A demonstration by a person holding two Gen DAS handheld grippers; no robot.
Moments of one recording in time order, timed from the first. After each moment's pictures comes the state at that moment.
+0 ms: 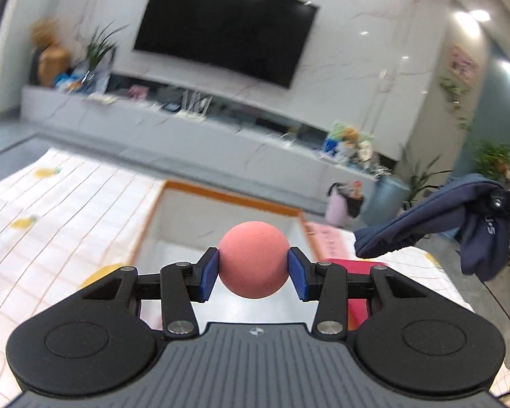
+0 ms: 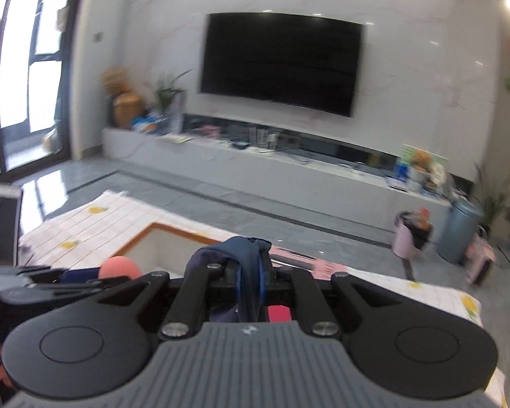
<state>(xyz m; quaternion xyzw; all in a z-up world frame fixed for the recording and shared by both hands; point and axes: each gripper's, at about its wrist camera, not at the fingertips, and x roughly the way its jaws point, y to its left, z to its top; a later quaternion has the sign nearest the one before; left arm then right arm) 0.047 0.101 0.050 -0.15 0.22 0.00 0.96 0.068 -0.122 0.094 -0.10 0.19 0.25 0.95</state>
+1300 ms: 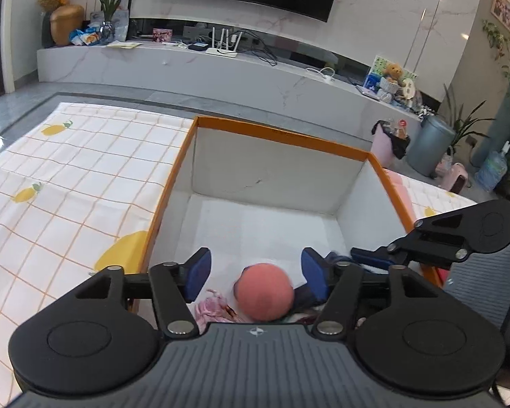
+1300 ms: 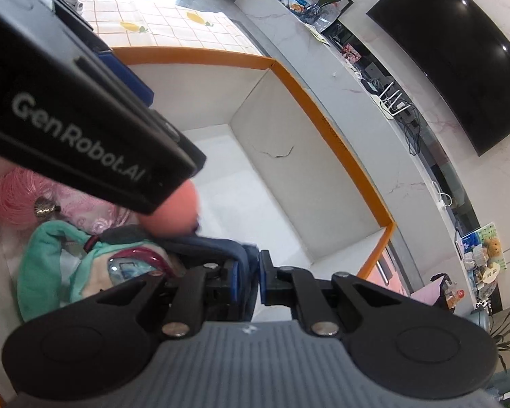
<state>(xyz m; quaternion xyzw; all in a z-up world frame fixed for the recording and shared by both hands) 0.114 0.139 0.005 -0.12 0.35 0.05 0.93 0.167 0.009 -0.060 -0.44 0.25 0.36 0.79</state>
